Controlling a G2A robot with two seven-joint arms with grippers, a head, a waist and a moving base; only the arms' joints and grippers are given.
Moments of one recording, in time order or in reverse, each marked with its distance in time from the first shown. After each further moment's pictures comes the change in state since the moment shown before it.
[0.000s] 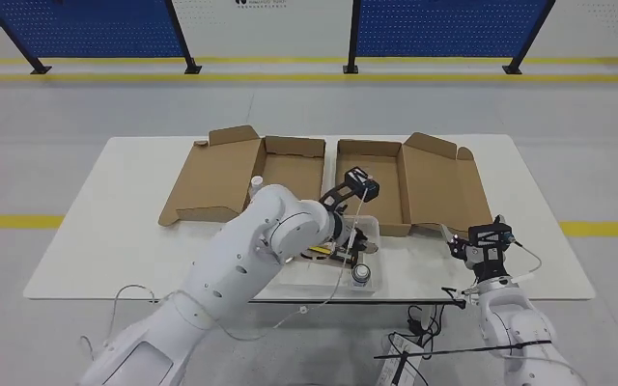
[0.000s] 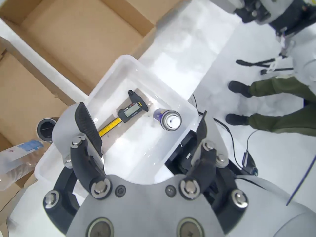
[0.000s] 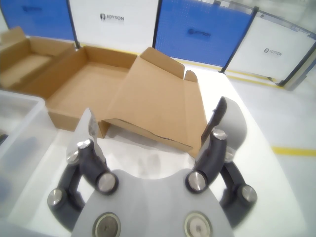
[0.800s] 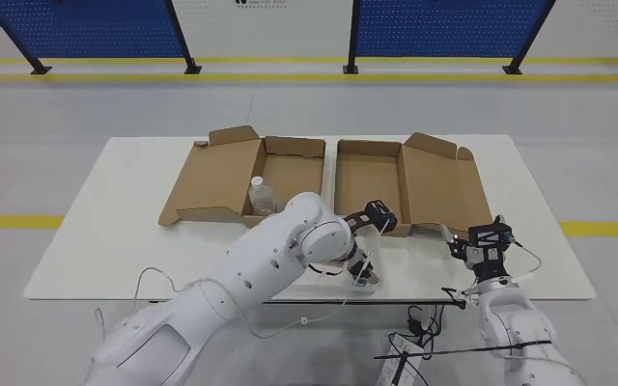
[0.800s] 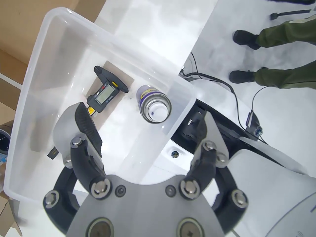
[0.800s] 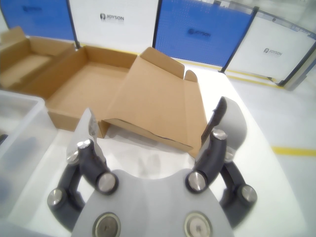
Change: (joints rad) left arm -0.108 -0.061 0.180 0.197 -0.079 -0.055 -0.085; right arm 0.000 0.000 0.000 0.000 0.000 0.000 0.000
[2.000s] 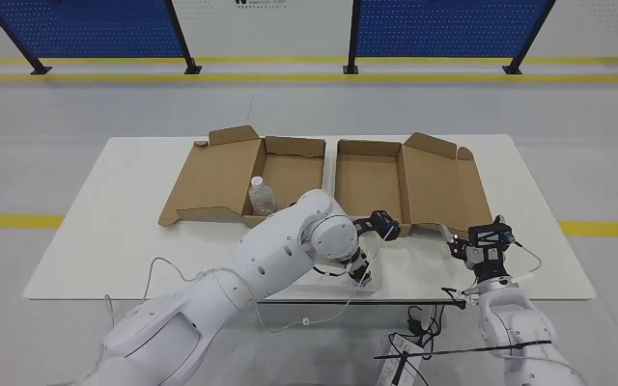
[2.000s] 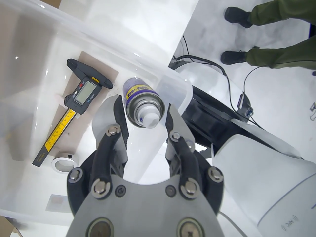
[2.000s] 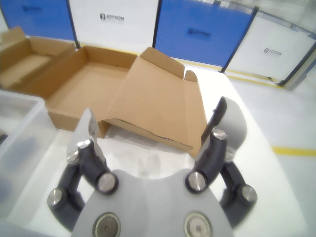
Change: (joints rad) left arm -0.064 -0.051 0.064 0.151 -0.117 -0.053 -0.048; right arm 0.000 0.000 0.000 0.000 0.000 0.000 0.000
